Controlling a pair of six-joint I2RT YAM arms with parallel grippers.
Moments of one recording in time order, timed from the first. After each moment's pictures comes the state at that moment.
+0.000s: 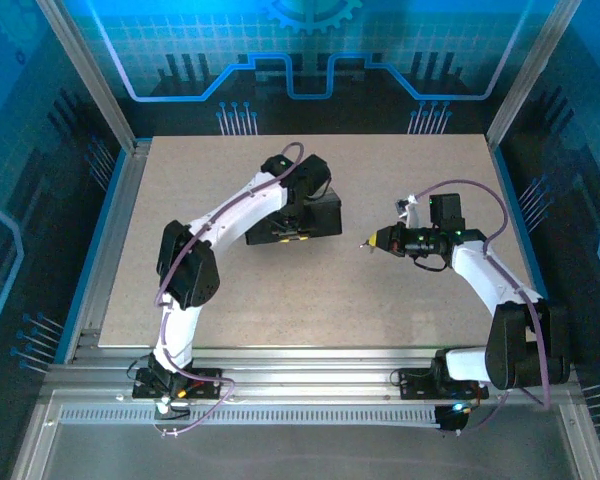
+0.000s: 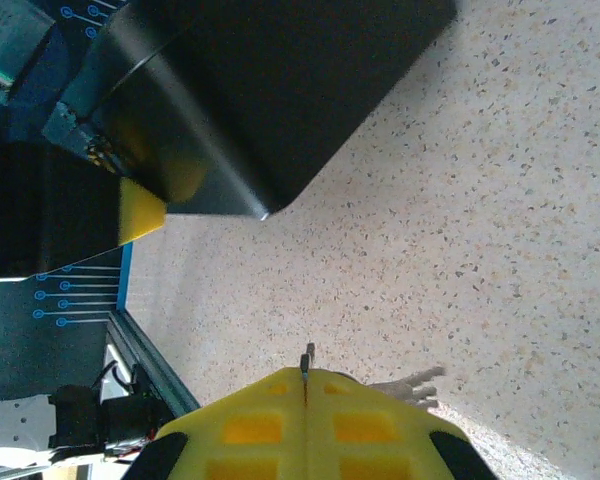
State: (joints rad) left arm -0.64 2.08 2.01 -1.44 0.00 -0.84; right arm 0.06 1.32 0.82 -0.42 -0.84 0.36
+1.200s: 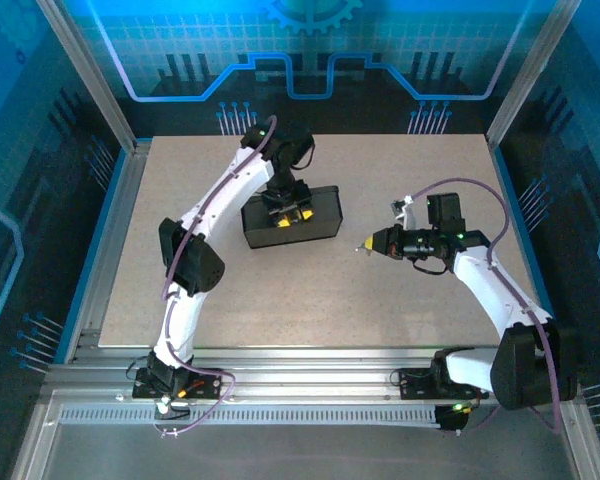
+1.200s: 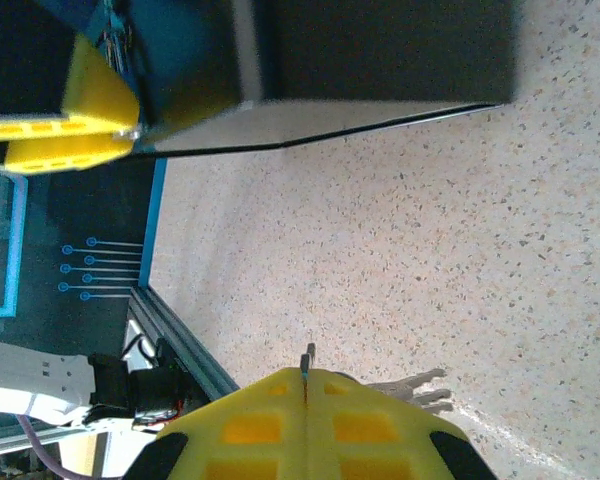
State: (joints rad) left arm -0.52 2.19 2.37 -1.61 0.22 -0.90; right arm 0.12 1.23 0.85 -0.52 -0.83 0.39
